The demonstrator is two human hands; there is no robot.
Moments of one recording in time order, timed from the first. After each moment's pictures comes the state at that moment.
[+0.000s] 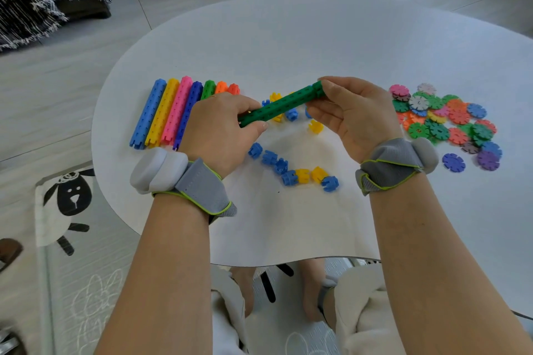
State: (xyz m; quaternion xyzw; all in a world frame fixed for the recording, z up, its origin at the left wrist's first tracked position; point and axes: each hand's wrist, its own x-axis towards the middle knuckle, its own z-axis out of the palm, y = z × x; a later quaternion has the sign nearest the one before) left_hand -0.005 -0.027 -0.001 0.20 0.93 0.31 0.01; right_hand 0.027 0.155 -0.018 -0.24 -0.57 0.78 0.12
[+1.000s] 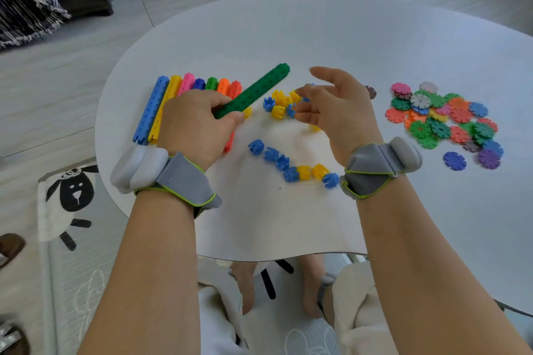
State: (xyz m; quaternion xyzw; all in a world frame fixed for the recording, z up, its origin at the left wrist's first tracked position) left_hand -0.010 -0.047 -0.004 0.11 0.93 0.34 -0.02; right_hand 0.025 0.130 -0.016 -0.22 -0.67 0.70 0.12
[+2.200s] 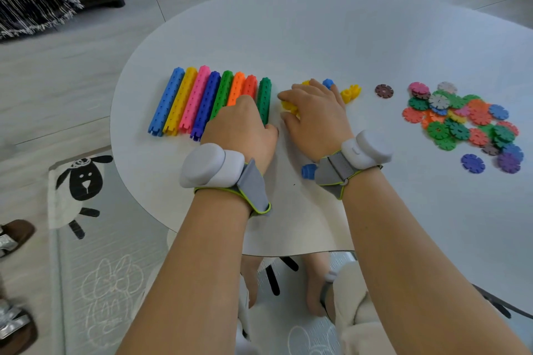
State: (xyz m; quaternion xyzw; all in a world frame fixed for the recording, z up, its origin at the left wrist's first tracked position) left_hand 0.002 -0.019 -0.022 0.05 0.98 0.18 0.01; right_hand 0.003 0.111 -0.050 -0.05 -0.98 0.17 0.05
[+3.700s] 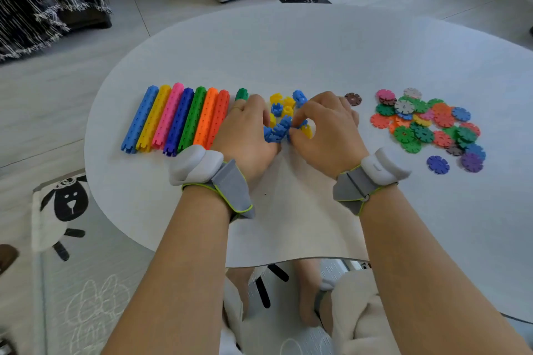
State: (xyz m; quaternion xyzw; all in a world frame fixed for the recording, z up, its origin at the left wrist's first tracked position) left_hand -0.001 0.011 -0.023 0.20 0.93 0.31 0.07; right_hand 0.042 0.152 -0.038 -0.10 -0.96 0.25 0.10
